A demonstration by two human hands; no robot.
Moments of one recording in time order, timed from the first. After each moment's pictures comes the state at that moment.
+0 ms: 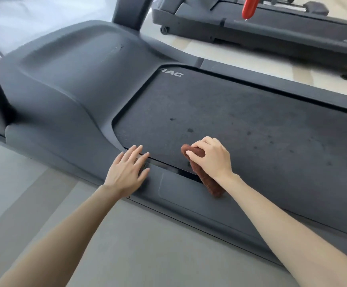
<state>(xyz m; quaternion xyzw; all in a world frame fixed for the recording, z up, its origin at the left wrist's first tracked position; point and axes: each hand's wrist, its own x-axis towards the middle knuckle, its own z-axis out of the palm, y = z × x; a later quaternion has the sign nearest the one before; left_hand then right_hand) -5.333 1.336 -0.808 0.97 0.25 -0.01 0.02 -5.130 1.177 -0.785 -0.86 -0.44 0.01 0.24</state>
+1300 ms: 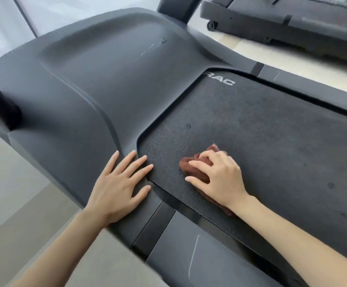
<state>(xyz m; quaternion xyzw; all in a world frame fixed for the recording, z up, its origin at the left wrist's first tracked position) -5.339 1.424 -0.817 0.96 0.29 0.00 -0.01 -5.096 1.313 -0.839 -0.74 -0.63 -0.10 0.22</state>
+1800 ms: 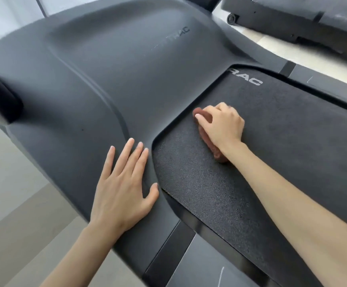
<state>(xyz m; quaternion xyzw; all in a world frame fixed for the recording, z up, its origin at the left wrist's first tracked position) -5.334 1.439 -0.820 0.91 0.41 0.08 0.00 -5.066 1.466 -0.831 -0.84 -0.50 -0.08 0.17</state>
